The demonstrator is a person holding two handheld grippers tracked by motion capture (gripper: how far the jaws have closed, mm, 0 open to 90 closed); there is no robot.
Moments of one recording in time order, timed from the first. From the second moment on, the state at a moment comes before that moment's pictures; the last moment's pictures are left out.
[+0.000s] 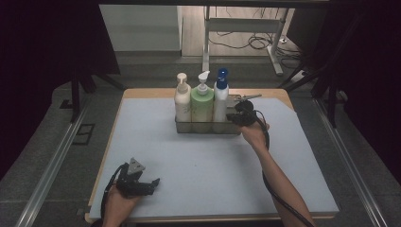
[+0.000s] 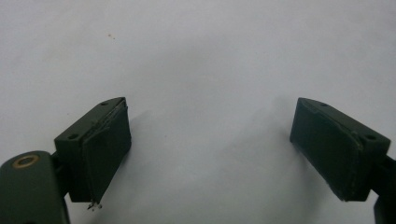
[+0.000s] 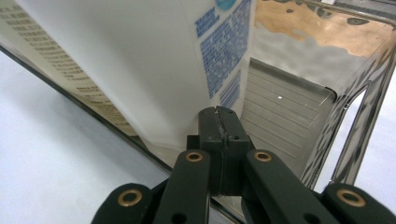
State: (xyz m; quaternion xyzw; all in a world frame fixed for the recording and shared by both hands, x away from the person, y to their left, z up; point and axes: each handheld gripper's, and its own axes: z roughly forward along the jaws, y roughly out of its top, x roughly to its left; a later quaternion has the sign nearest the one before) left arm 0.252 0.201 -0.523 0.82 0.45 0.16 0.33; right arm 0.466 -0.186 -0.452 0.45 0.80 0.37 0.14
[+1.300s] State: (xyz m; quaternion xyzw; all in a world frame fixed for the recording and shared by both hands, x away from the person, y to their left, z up) left arm 0.252 0.201 -0.523 0.82 0.45 0.16 0.33; right arm 0.430 -0.207 -0.430 0.38 0.82 0.38 0.19
